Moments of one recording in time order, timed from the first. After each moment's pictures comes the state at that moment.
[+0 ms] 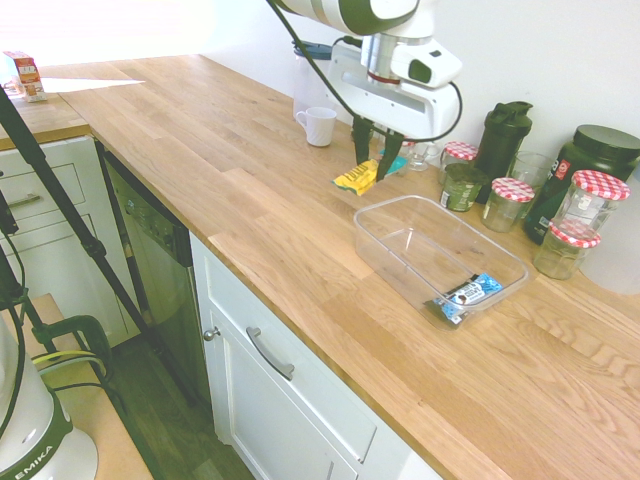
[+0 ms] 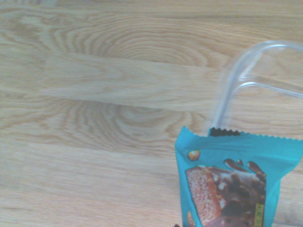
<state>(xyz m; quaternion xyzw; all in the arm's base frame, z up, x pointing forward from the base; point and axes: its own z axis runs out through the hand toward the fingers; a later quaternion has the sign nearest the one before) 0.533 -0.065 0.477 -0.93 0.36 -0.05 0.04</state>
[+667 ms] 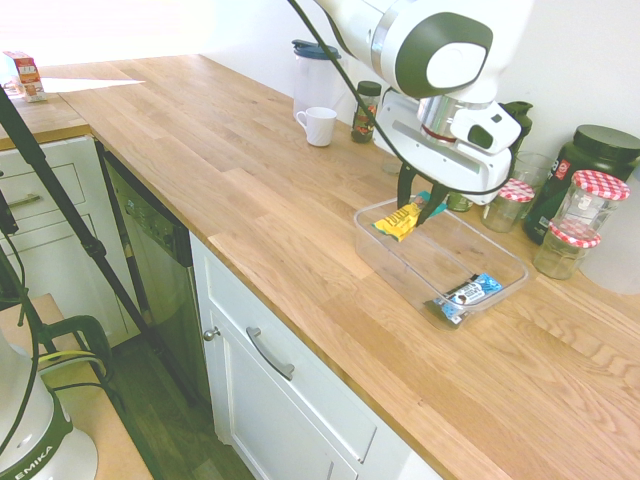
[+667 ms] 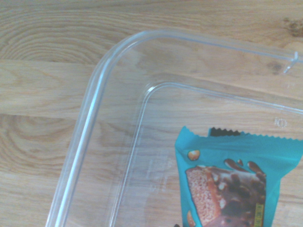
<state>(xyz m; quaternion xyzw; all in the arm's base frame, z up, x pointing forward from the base) 0.563 -0.145 0.419 -0.93 0.37 -0.03 0.06</state>
